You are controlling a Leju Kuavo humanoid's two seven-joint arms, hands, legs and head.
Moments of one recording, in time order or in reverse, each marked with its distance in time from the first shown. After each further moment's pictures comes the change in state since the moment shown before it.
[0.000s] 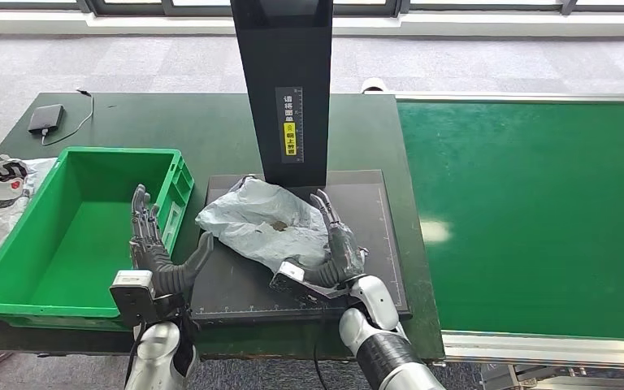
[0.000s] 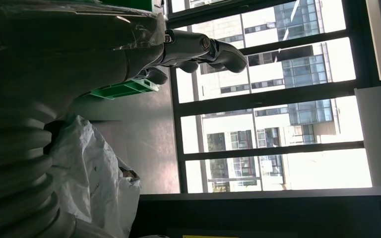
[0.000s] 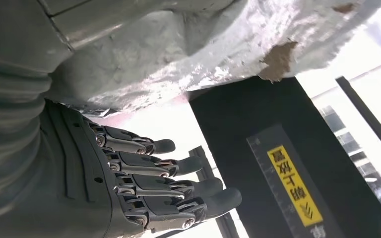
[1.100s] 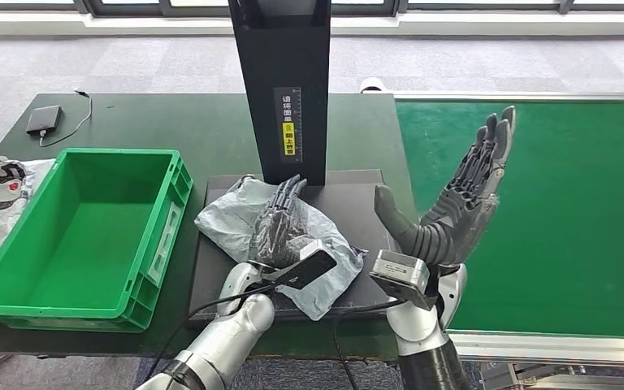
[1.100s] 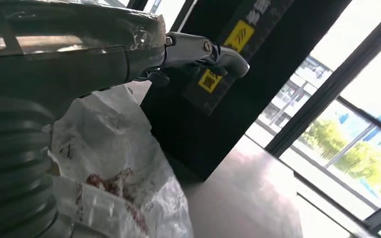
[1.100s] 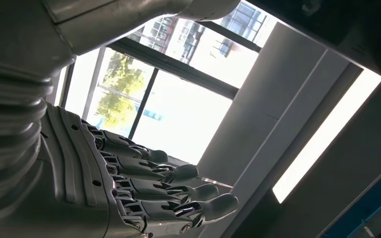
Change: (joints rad) left arm -0.394 -0.072 -0.259 0.688 -0.748 0.274 0.342; right arm 0.201 -0.046 0.056 -0.949 -0.416 -0.133 -0.125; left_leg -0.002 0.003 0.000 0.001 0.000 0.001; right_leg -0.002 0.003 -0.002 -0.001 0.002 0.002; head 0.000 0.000
